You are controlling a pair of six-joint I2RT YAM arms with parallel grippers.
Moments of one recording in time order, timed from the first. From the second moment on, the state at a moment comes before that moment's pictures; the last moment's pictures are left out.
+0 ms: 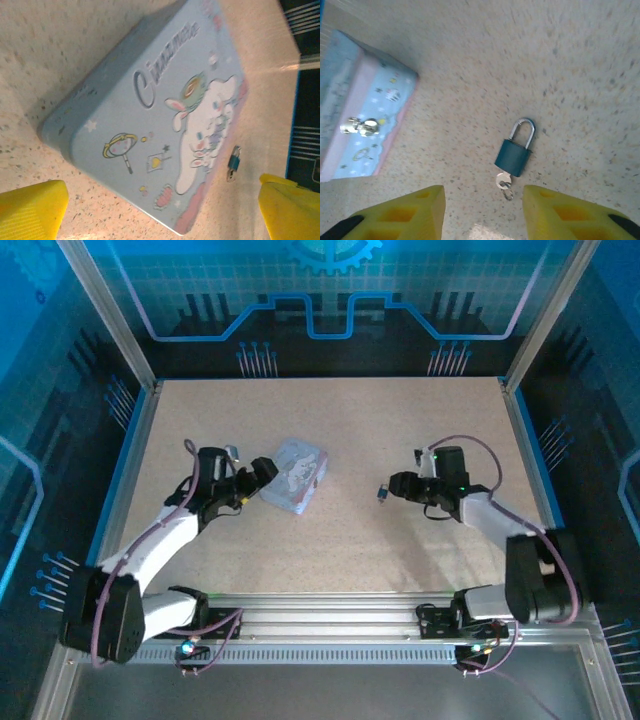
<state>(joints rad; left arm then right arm) -0.18 1.14 0.65 -0.19 0.30 -0.87 0.15 1.32 0.66 -0.15 -0.43 0.40</state>
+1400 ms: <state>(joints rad) -0.06 1.11 0.34 0.31 -0.23 -0.27 0.02 1.45 0.43 0.59 -0.04 0.01</state>
